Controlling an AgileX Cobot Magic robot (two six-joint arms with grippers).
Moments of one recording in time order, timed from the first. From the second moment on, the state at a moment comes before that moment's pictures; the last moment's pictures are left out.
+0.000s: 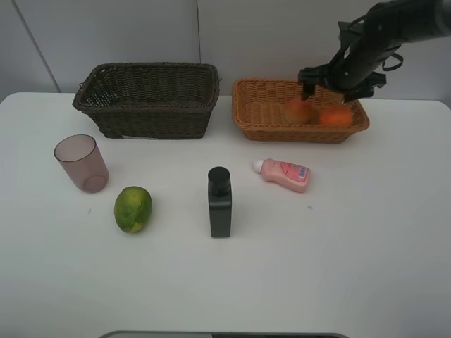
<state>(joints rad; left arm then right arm) -0.04 -0.01 -0.51 0.07 1.07 -0.18 0.18 2.05 -1.46 -0.25 0.51 0.33</state>
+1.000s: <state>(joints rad) -0.04 -0.01 -0.51 0.07 1.07 -0.18 0.40 1.81 -1.46 -0.23 0.98 0.23</state>
